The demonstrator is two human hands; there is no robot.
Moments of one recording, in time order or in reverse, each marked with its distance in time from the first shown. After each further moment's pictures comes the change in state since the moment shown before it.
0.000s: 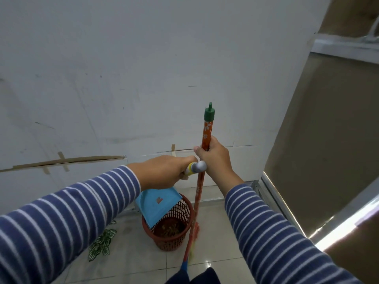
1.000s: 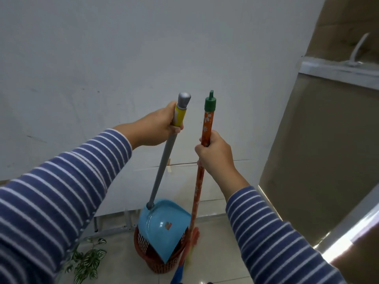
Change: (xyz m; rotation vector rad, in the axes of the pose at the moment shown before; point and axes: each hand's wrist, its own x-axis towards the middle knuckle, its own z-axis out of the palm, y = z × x) left_hand 0.038 -0.012 -0.113 -0.269 0.341 -0.130; right_hand 0.012 -0.050 -0.025 0.062 0.039 -0.023
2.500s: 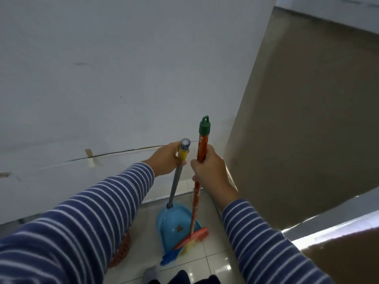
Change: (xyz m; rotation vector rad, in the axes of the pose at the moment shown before) left_hand 0.271 0.022 0.356 -0.176 -0.272 -0.228; right_hand 0.191 0.269 -0.160 -0.086 -0.093 0.295
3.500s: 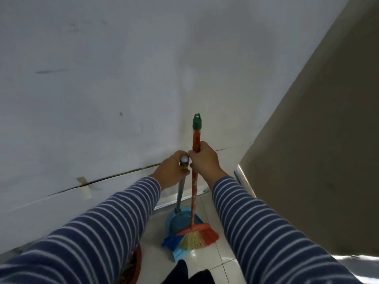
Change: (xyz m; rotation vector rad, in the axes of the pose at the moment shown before) left_hand 0.149 -0.146 -0.012 -0.235 -0.132 -0.153; right_hand 0.226 -0.002 0.128 0.011 -0.043 0.315
